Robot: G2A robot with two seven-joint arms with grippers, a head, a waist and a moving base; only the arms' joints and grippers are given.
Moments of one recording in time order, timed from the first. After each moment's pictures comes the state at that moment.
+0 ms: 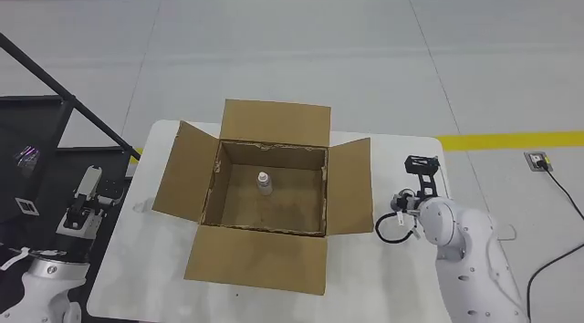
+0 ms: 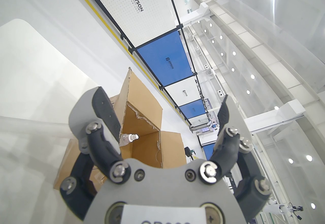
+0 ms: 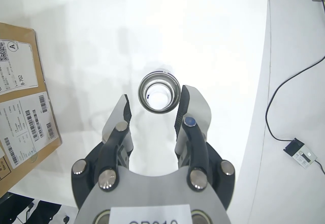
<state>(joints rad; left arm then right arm) 1.54 -1.18 -1.96 -1.95 -0.13 -0.17 -0.32 -0.97 -1.43 1.53 -1.56 -1.40 0.15 1.16</state>
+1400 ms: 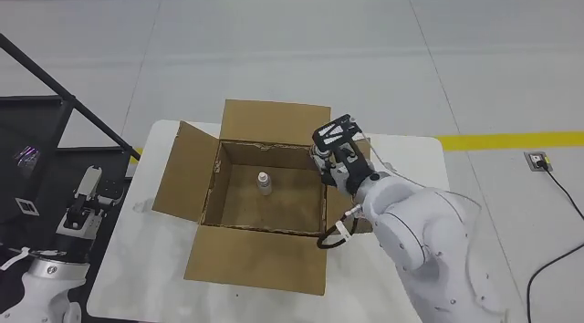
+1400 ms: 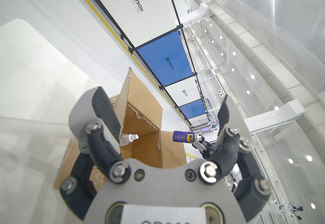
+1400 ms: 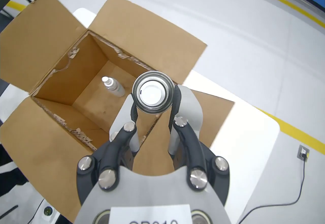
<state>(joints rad) 1.54 -1.18 -1.96 -1.95 -0.13 -0.17 -0.32 -0.82 -1.46 1.16 -1.89 -1.28 -0.07 1.10</state>
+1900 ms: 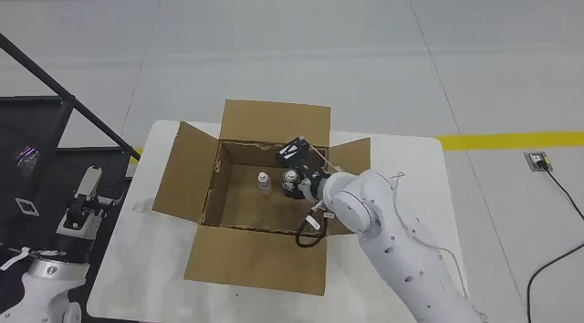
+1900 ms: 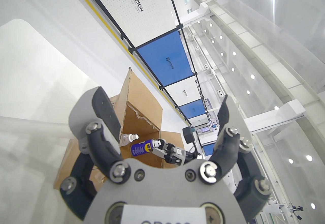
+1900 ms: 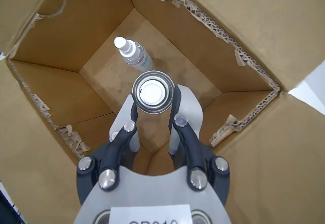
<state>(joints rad) 1.54 -1.18 -1.96 -1.95 -0.13 -0.17 -0.32 -0.63 -1.50 0.99 -1.33 -1.11 -0.16 0.99</state>
